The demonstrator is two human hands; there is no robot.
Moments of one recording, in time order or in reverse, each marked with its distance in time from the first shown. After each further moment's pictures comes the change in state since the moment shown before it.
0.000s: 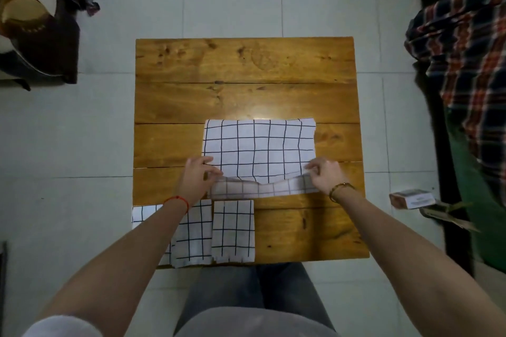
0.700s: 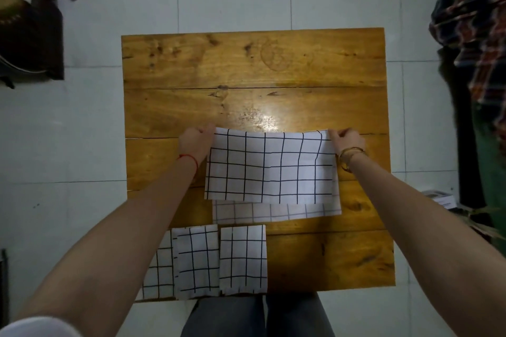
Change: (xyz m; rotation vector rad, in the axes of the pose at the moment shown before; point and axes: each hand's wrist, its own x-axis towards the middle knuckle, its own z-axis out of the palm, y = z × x) left_hand 0.143 0.016 -0.045 -0.347 0.182 -0.532; right_hand 0.144 -0.024 -0.019 0.269 0.175 0.493
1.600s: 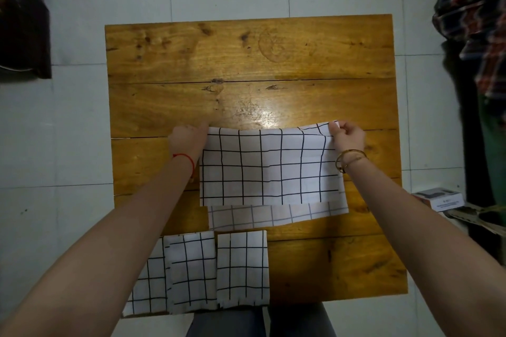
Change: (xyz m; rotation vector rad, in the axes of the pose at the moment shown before) left_hand 0.016 -0.006 0.014 -0.006 0.129 -0.056; right_hand 0.004 0.004 0.031 0.582 0.094 -0.108
